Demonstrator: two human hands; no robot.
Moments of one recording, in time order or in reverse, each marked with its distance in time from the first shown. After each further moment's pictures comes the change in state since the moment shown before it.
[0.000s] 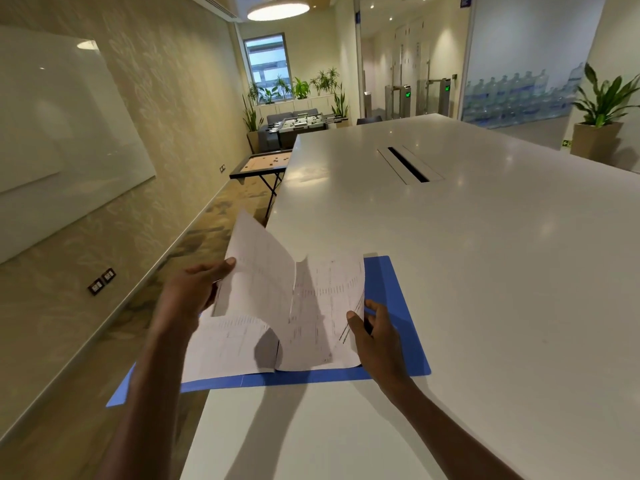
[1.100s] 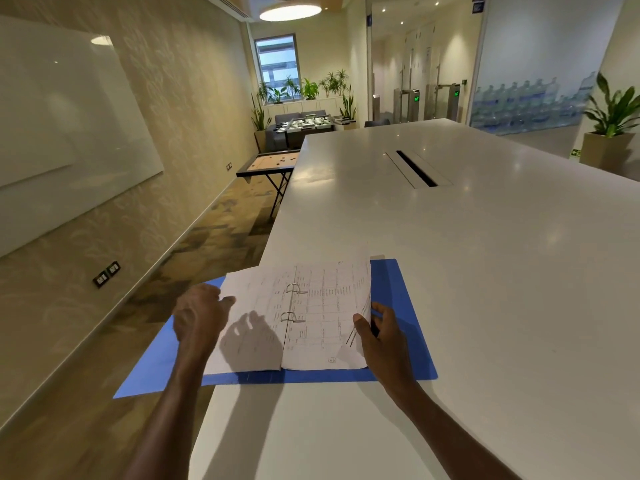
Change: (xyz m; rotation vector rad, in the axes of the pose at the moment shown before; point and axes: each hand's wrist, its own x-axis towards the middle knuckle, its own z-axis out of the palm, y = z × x) left_hand 0.022 -0.063 -0.003 0.896 0.328 0.074; right_hand -0.001 0.002 0.001 -0.051 0.002 -0.013
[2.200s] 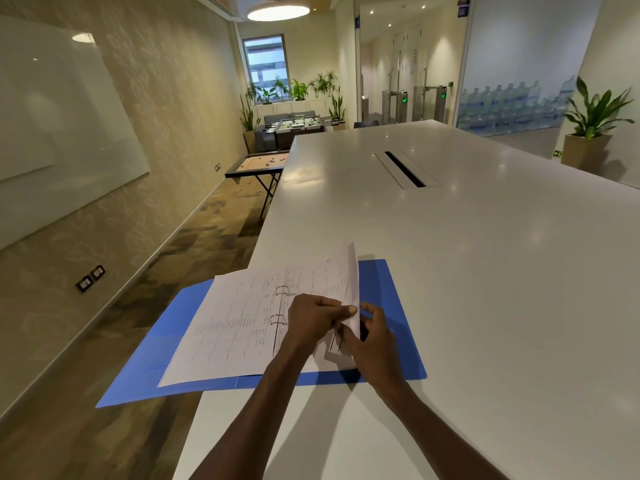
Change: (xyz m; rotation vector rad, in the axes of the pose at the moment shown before) left_hand -0.098 0.122 0.068 -0.728 -0.565 0.128; right_hand 0.000 -0.006 -0.002 -0.064 0.019 -0.020
